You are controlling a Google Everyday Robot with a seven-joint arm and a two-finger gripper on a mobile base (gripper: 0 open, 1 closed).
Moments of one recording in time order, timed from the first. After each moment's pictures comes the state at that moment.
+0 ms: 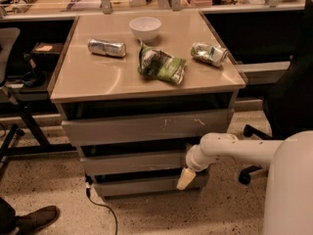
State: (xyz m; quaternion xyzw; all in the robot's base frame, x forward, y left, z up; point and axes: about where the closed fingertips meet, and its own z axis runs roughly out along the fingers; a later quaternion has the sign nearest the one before) arm 0.587 -0.123 0.408 -0.59 0.78 0.09 0.21
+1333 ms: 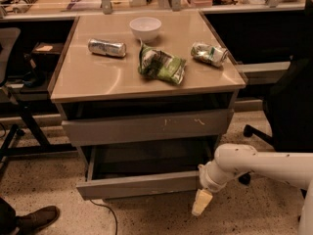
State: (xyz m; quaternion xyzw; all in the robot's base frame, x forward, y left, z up) arm 0.480 -0.162 0.425 -0.59 0.79 0.13 0.12
